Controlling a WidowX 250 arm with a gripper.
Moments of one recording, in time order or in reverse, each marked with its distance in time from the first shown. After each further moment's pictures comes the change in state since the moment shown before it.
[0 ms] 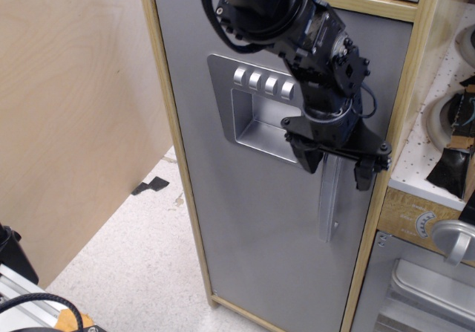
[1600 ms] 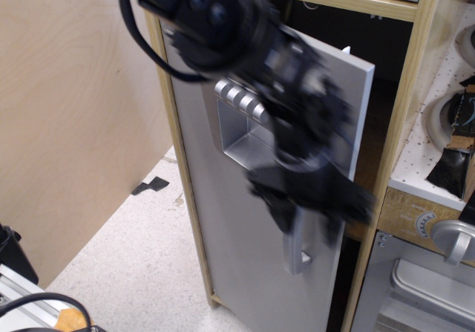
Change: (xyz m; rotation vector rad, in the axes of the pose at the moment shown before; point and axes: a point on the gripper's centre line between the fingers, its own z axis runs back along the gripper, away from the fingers) arm -0.084 -0.021 0.032 0.018 0.165 0.119
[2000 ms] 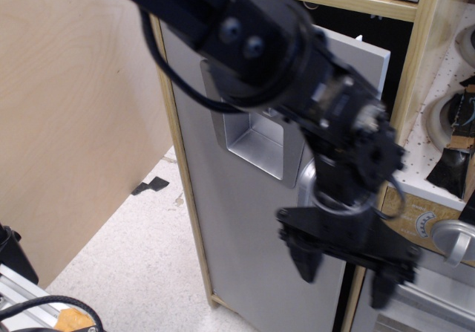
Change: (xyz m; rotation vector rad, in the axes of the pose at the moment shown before) arm -0.034 -0.039 0.002 -0.031 0.100 -0.062
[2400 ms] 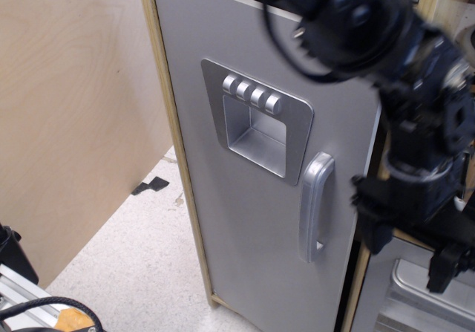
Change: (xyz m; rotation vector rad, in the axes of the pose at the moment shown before) arm 0.041 -0.033 0.000 -0.040 0.055 -0.361
